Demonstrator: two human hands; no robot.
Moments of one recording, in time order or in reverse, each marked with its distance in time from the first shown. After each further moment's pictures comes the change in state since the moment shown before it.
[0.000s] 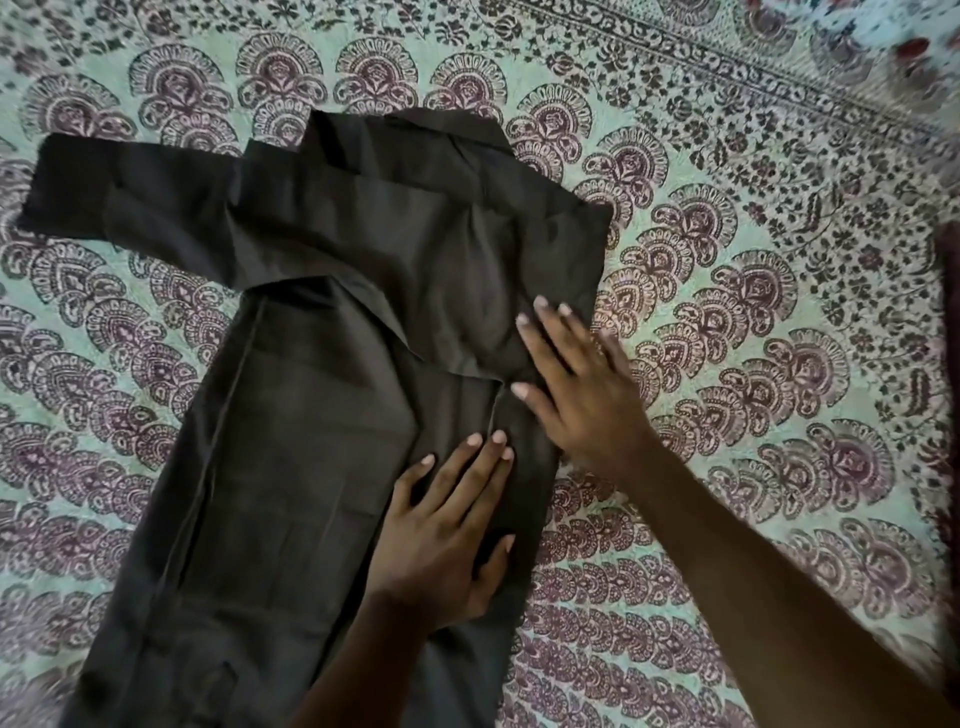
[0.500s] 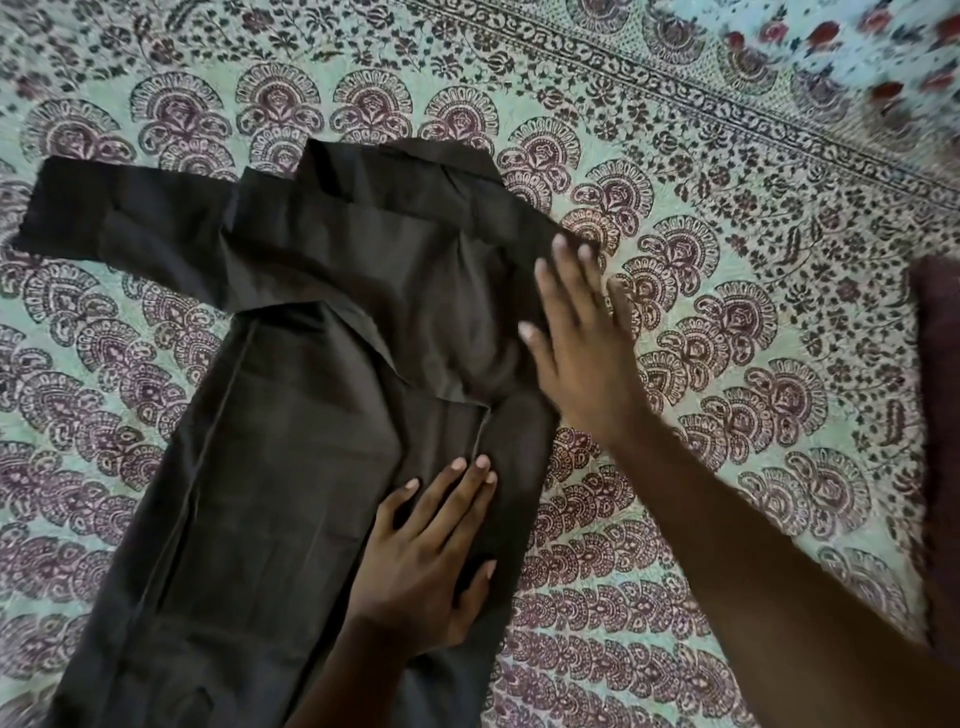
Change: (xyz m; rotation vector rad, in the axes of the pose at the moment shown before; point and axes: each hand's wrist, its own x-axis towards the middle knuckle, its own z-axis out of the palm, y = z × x) left_hand -0.001 0.001 0.001 0.005 0.014 -0.015; right_hand 0.060 0.021 -0.028 0.039 0.044 0.124
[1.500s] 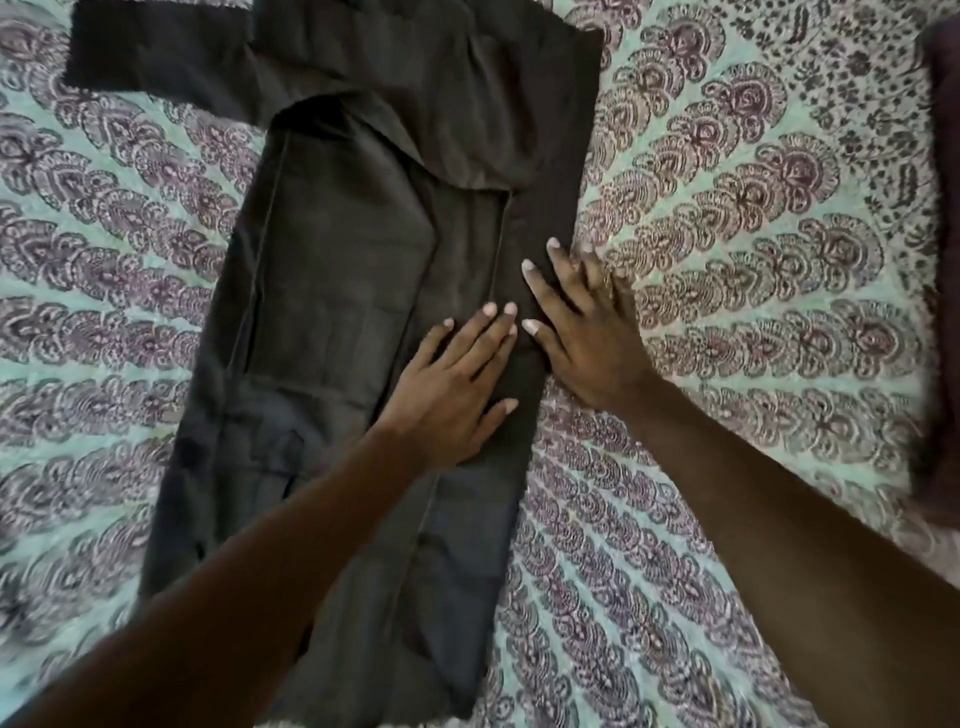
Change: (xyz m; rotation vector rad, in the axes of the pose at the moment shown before) left_hand -0.074 -0.007 0.000 0.224 -0.101 0.250; right_hand -0.209 -0.070 0.030 -0.032 -0.178 0.012
